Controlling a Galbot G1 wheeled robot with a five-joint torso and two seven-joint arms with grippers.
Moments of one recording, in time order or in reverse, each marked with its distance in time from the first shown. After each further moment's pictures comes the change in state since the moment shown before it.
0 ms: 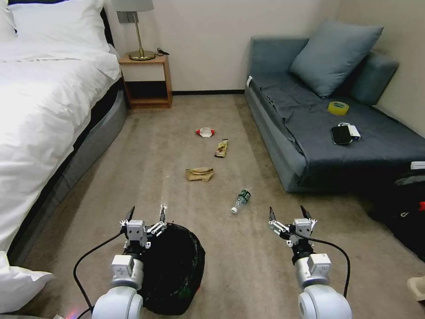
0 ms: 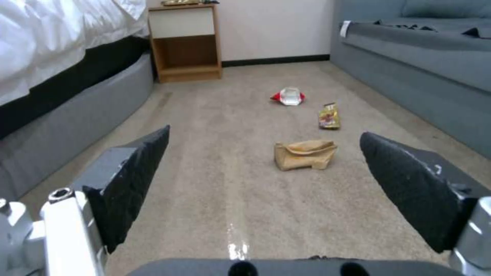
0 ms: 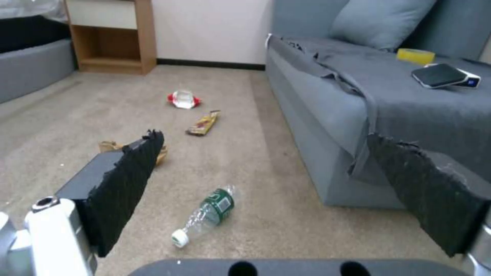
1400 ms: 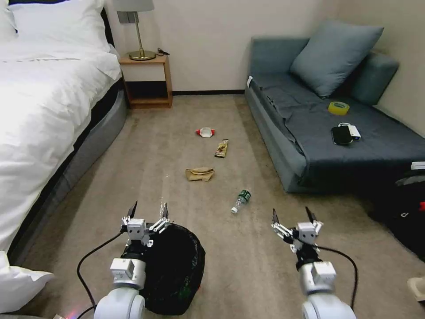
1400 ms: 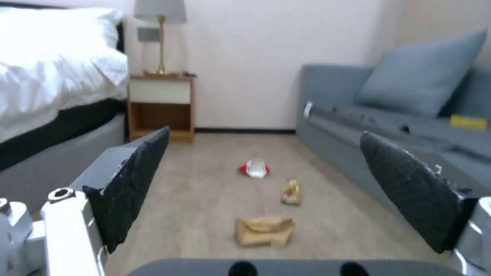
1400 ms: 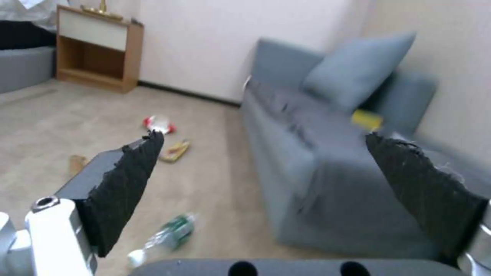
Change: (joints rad) left arm 0.018 -0.036 0.012 -0.027 -0.092 -0.244 0.068; right arm -0.220 0.092 0.059 0.179 -0.251 0.208 0.000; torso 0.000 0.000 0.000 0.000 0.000
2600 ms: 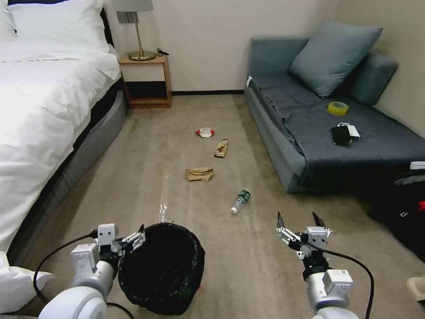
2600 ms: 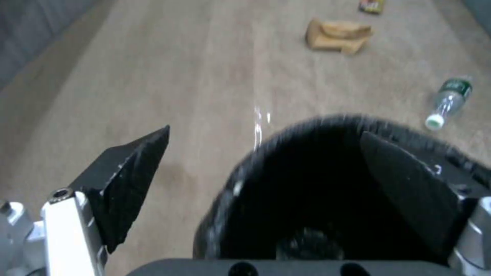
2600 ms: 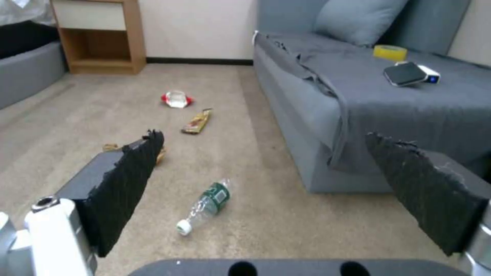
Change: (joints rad) left arm 0.126 0.210 -0.119 -0.306 -0.359 0.923 -0.317; right arm 0.030 0.016 -0.035 0.076 0.209 -0.311 -0.022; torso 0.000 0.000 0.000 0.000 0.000
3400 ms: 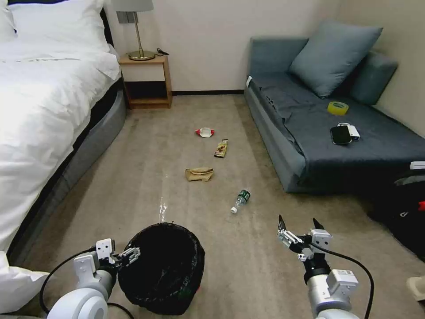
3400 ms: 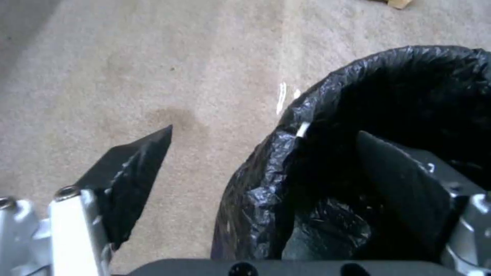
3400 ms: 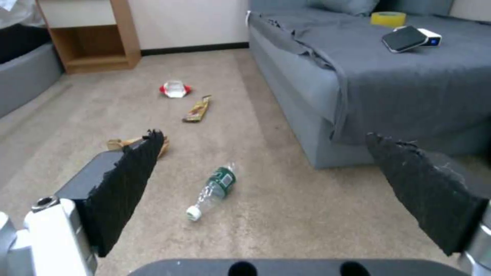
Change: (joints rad) left arm -0.070 0.012 -0.002 0.174 -0.121 0.008 -0.065; right arm -0.018 -0.001 -0.002 0.014 0.083 -0.049 0.035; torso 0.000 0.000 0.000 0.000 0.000
